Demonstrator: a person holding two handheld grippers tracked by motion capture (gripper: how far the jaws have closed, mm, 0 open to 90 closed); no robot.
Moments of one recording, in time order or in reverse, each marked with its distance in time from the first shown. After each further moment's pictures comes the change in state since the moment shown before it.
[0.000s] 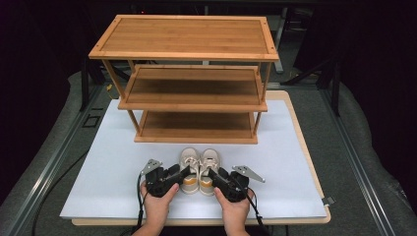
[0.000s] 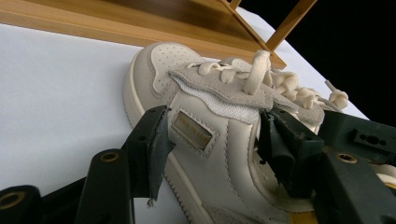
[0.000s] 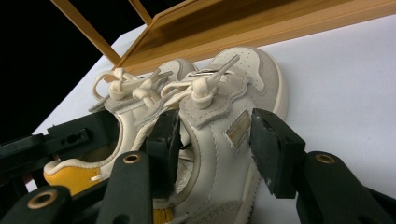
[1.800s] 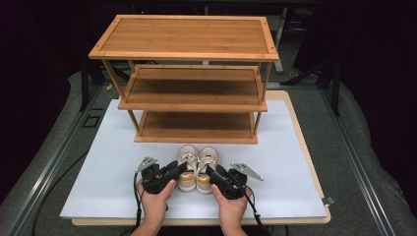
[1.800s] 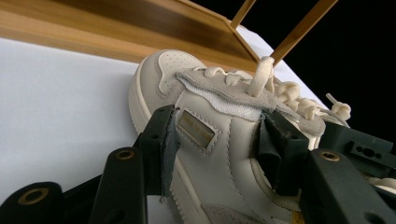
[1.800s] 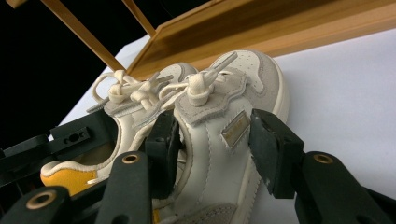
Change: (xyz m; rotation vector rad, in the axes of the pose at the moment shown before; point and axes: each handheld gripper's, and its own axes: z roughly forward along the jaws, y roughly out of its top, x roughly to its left) left arm 0.000 0.013 -0.008 -0.049 -0.001 -0.053; right arm 0.012 0.009 0.000 -0.019 -0.011 0.025
